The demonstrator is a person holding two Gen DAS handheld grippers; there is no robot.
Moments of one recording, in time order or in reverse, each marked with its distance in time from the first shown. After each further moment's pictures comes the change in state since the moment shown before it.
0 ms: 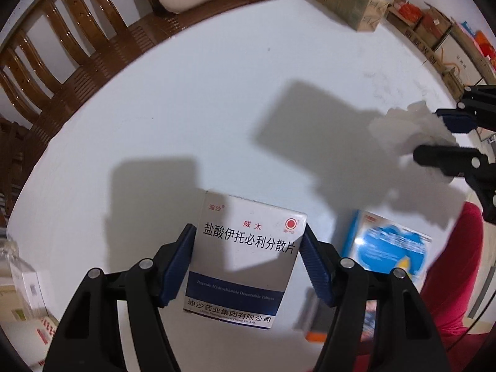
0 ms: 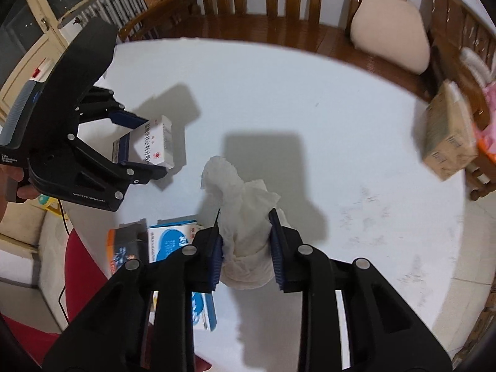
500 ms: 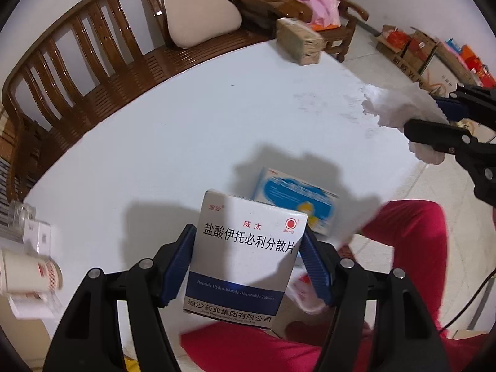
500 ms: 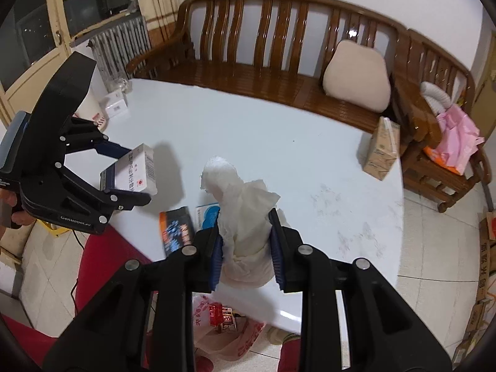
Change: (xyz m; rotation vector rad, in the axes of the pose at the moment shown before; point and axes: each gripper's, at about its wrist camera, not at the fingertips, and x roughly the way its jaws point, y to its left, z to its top) left arm -0.123 -0.079 -0.090 -0.039 -0.162 0.007; right arm -0.127 0.052 -0.067 -0.005 -0.197 -0.099
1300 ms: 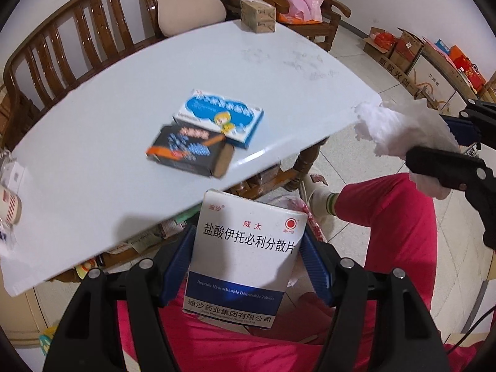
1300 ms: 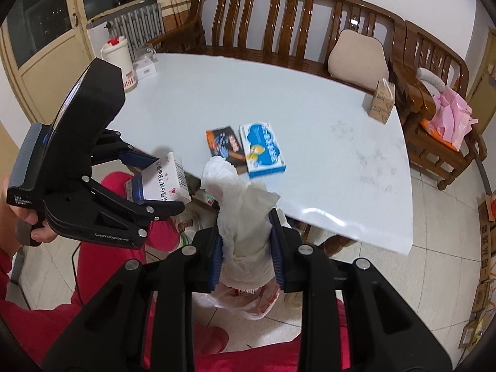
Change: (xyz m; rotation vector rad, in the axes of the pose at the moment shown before) left arm 0.021 -0.099 -0.120 -0.046 -0.031 -0.046; right arm -0.041 0.064 -0.135 0.000 0.052 0.006
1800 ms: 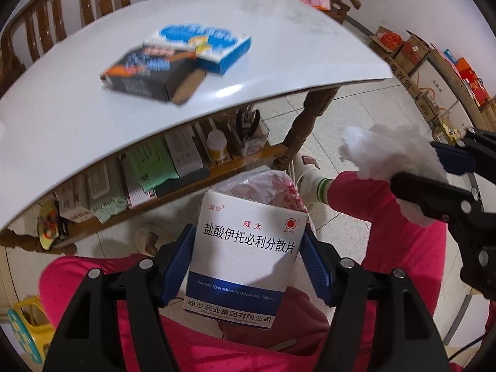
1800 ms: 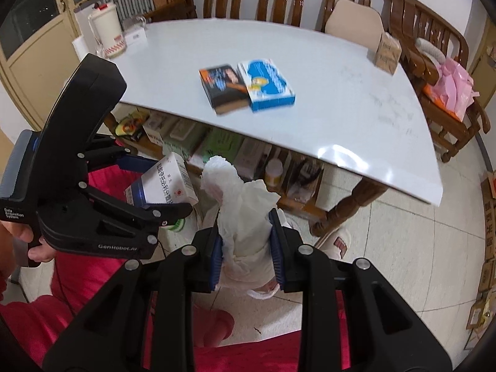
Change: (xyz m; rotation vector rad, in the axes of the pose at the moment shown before) left arm 0.075 -0.013 -0.047 -0.102 0.055 -0.056; right arm 0.064 0.006 -0.064 0.052 0.104 -0.016
